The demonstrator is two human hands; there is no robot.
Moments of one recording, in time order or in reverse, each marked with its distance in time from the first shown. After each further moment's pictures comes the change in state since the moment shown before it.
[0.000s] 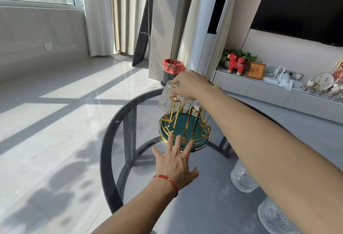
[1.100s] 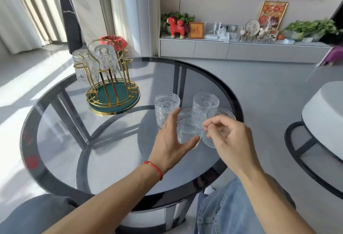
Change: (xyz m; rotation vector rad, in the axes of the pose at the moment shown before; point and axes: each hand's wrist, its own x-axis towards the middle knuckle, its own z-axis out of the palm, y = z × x) left_hand -0.081 0.186 0.007 -0.862 0.193 0.322; right_hand -0.430 0.086 0.043 0.772 0.576 0.596
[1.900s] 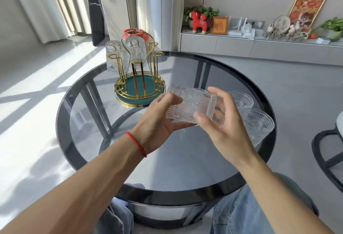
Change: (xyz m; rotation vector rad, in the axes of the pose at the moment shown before) left_hand 0.018 0.006 -0.113 -1.099 -0.087 -0.507; right_hand 0.012 -0.040 0.068 0.371 -0.253 -0.020
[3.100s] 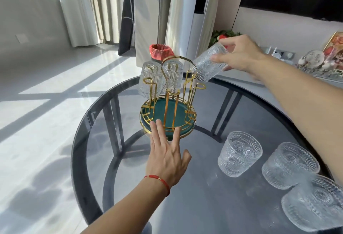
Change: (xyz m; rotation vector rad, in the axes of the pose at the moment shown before) left_hand 0.074 -0.053 -0.117 1.823 0.531 0.228; right_hand 0.322 -0.048 0.044 -0.531 -0.126 -0.039
